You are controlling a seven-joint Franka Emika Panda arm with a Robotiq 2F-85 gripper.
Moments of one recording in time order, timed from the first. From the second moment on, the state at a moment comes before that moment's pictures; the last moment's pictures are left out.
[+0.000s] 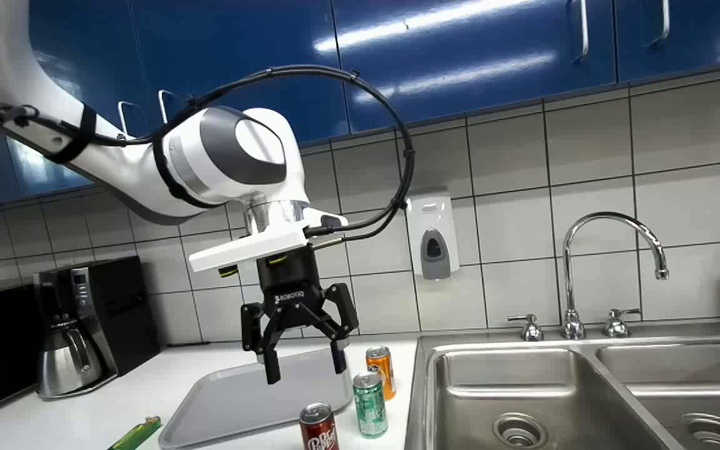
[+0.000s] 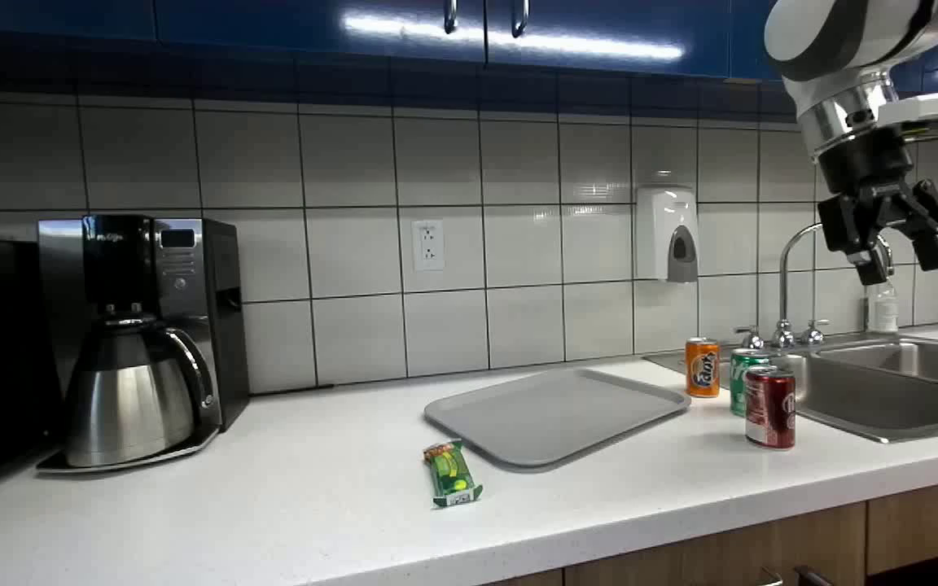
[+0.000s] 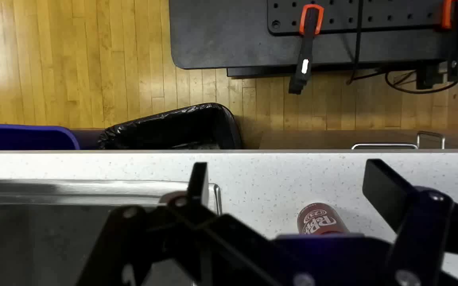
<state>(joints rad) -0.17 -0.50 -0.17 -2.61 -0.30 1.91 -0.21</state>
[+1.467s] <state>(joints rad) -0.13 -0.43 -0.17 -2.63 -0.29 2.01 -0.23</state>
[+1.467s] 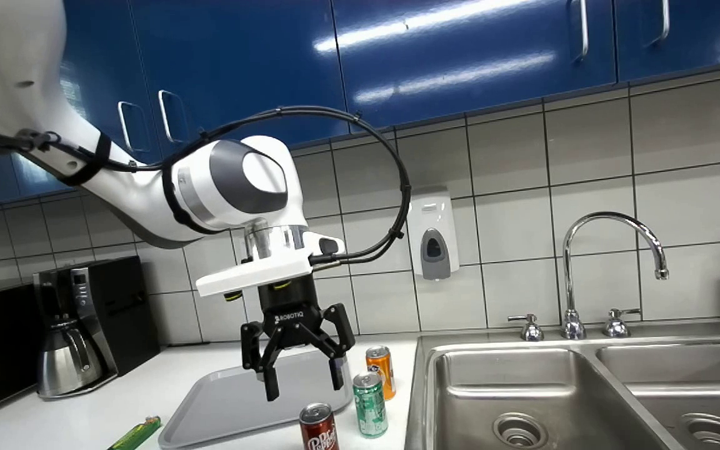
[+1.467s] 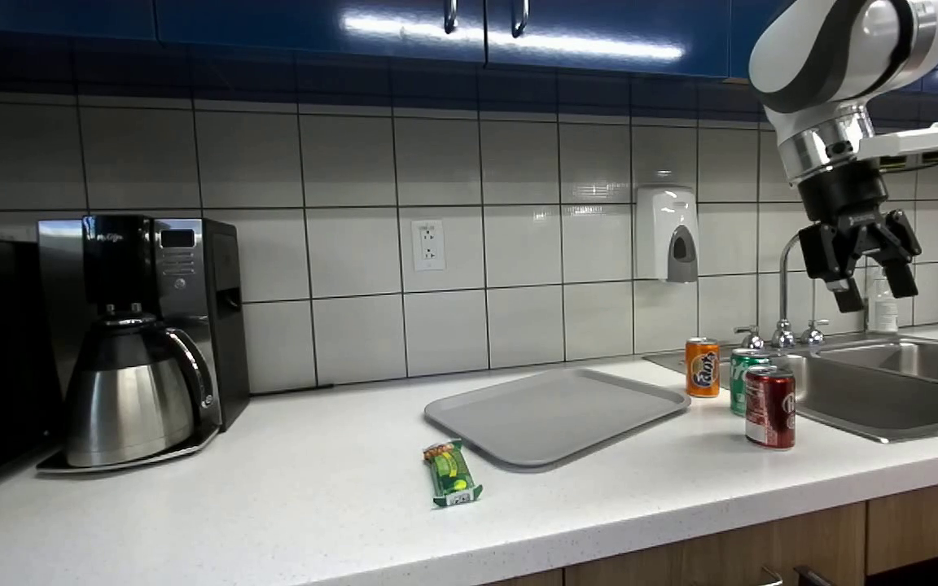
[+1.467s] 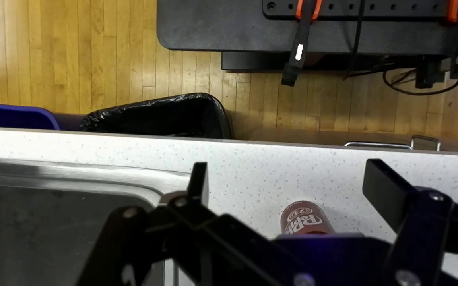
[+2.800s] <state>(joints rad) -0.11 -0.28 -0.20 -2.73 -0.19 2.38 -0.41</state>
